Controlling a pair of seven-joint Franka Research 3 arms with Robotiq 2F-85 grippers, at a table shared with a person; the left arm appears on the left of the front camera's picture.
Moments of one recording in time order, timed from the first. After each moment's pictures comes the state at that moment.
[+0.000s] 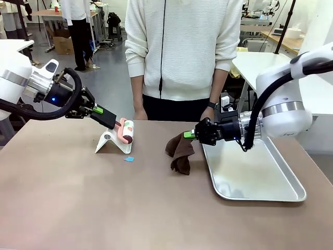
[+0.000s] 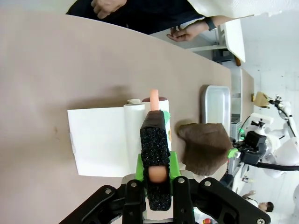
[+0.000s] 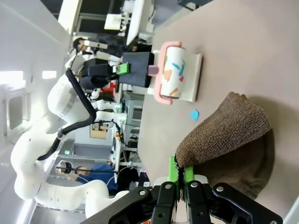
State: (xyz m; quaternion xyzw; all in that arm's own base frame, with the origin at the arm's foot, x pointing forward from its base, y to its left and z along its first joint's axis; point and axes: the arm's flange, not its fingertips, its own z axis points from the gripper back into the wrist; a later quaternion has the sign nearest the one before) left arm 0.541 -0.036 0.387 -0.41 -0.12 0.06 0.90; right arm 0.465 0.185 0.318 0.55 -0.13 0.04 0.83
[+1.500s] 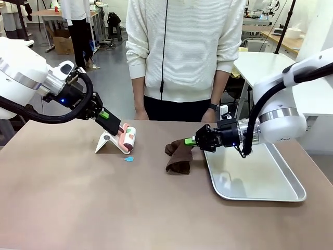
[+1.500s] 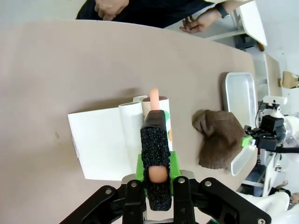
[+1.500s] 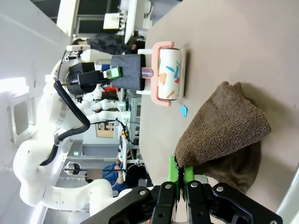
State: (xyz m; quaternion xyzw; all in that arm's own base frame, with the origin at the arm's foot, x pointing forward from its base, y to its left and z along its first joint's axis) left arm 0.538 -0.072 0.398 -0.35 -0.14 -0.01 0.93; right arm 0.474 0.177 0.286 0.56 -0.09 0.03 0.82
